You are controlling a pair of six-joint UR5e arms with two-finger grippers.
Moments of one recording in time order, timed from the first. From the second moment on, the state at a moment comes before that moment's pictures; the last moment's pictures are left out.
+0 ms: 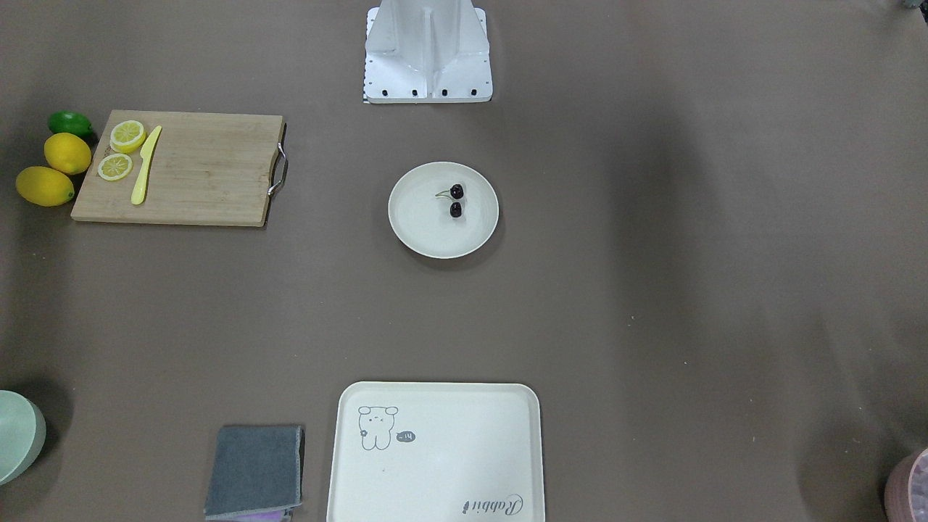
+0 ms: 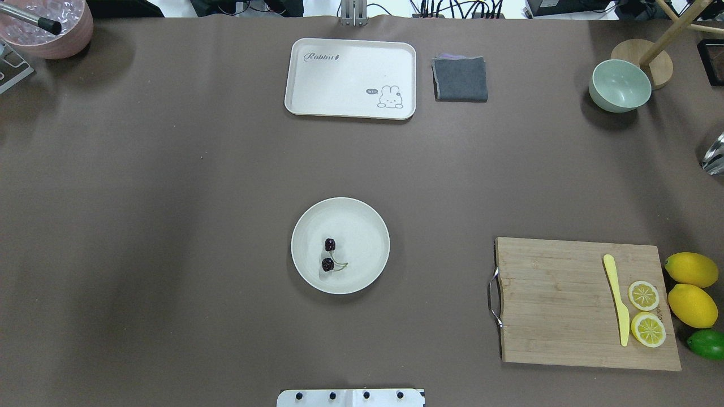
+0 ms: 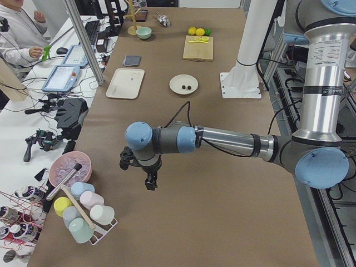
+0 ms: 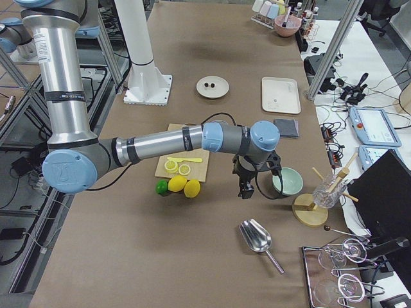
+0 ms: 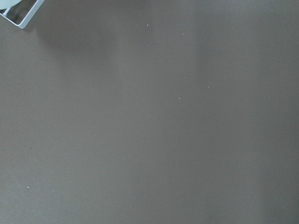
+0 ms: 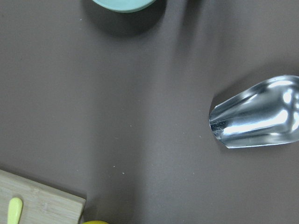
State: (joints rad) left arm -1.56 -1.59 -1.68 -1.37 -2.37 0.14; right arm 1.50 -1.48 1.67 -1.84 2.38 -0.26
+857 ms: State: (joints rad) left arm -1.57 -1.40 -1.71 -1.50 -2.34 0.14; right arm 1.53 -1.69 1.73 -1.68 2.35 -0.26
